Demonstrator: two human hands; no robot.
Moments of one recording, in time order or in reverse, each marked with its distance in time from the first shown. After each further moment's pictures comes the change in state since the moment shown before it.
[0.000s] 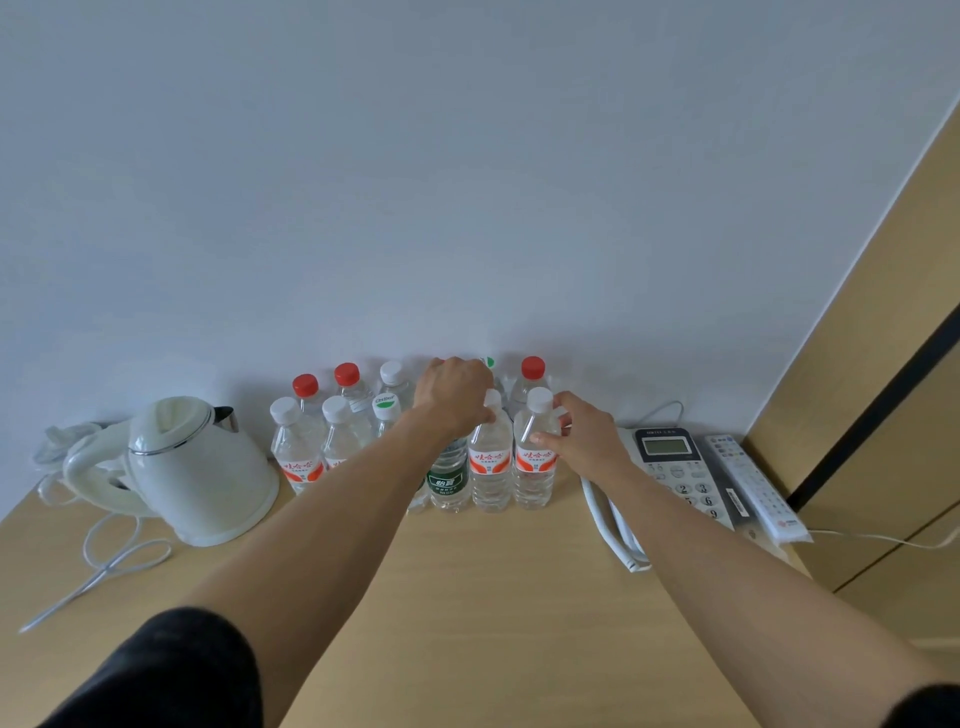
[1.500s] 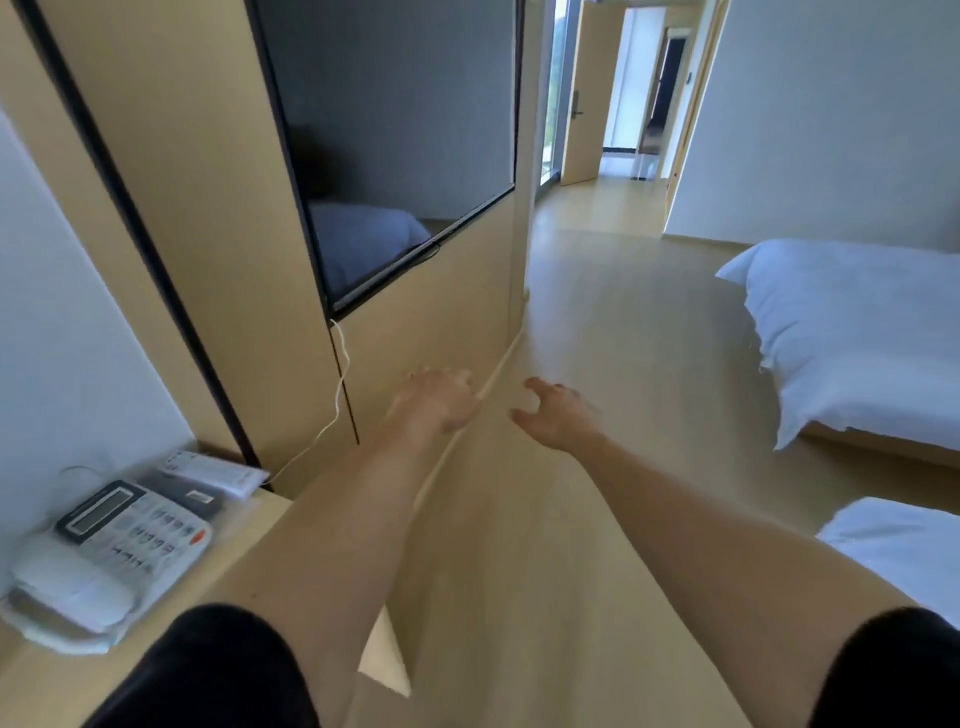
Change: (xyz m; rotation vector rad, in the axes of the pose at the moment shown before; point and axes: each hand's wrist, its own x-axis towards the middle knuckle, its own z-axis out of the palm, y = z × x) left_hand -0.191 0.581 -0.022 -0.053 -0.224 0.985; right_hand -0.480 0.211 -0.311 -0.347 0.562 1.011
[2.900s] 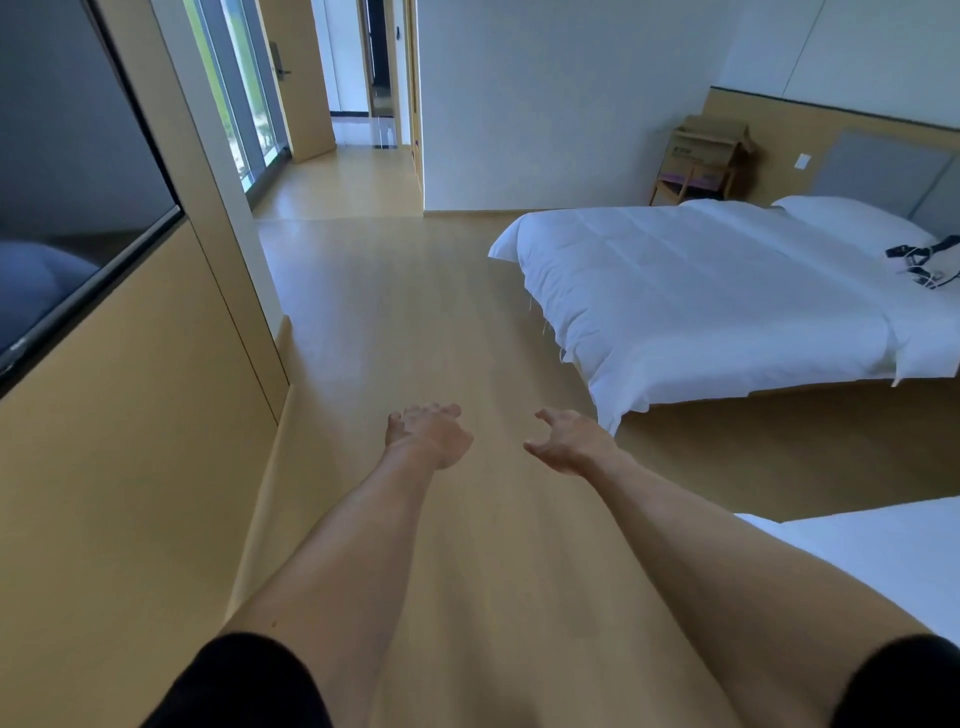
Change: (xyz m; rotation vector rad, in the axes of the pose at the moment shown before) left_hand 0.526 0.354 0.016 0.102 -0.201 0.430; right_hand 0.391 0.378 -0.143 0.017 0.004 0.582
